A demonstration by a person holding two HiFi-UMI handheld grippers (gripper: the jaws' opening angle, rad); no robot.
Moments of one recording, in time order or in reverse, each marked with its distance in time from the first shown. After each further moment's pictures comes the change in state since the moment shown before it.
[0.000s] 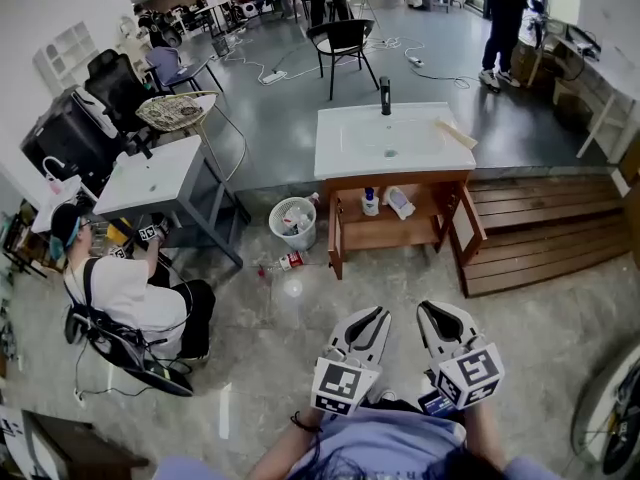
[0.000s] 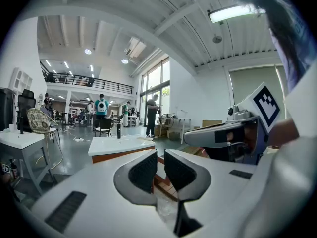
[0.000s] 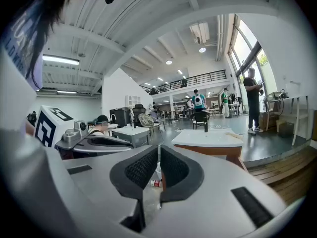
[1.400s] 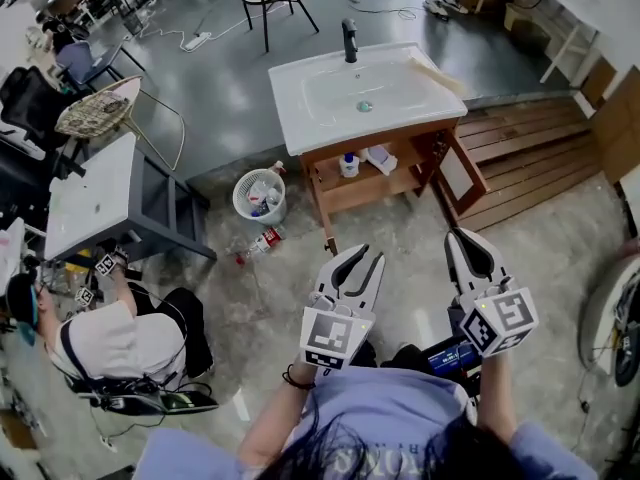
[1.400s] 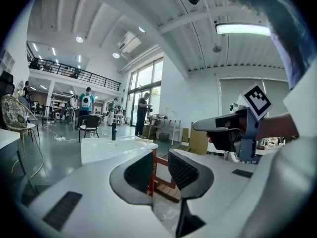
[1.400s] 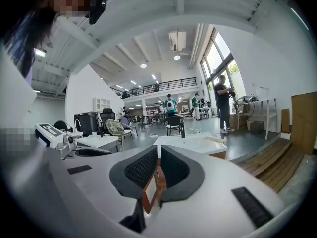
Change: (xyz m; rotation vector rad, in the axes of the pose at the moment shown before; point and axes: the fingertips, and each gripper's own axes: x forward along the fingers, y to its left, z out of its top) left arm 0.071 0.167 0.007 0.001 -0.014 -0.219; right arm 0.122 -0.059 0.048 0.122 -0.073 -0.344
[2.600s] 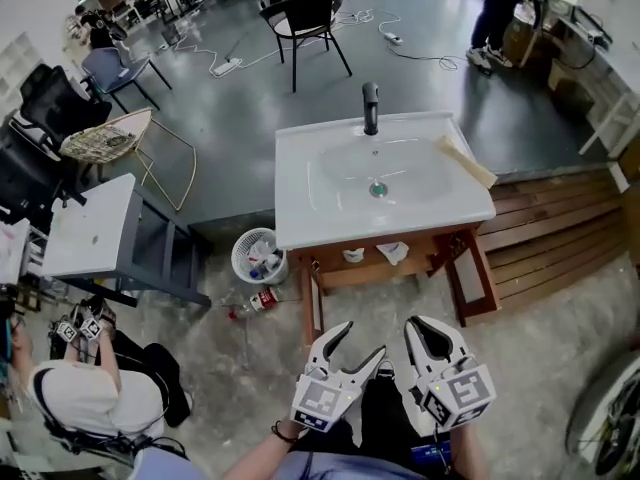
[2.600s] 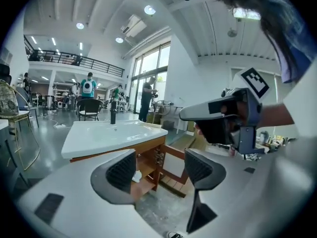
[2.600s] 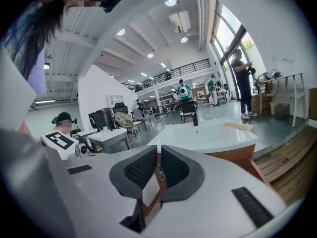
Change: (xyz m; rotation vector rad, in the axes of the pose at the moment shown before) left arm 0.167 0.064 -0.069 -0.050 0.150 0.029; right arm 0.168 -0.074 -0.037 0.040 0.150 0.226
